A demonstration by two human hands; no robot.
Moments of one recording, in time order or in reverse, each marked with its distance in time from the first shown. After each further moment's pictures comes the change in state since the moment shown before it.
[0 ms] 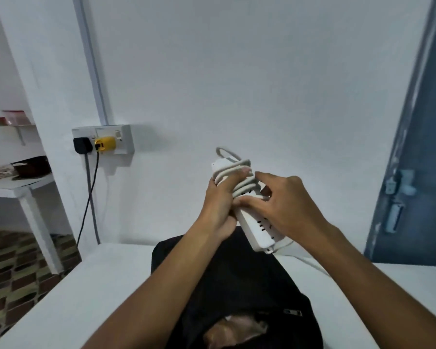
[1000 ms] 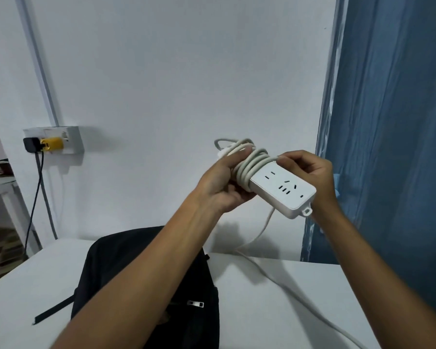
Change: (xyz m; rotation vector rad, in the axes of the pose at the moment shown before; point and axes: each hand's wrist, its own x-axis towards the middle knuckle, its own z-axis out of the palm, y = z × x) left_hand 0.016 -0.060 0.207 -0.167 0.105 -0.287; right_hand -0.025 0.160 -0.174 0.741 0.300 0.044
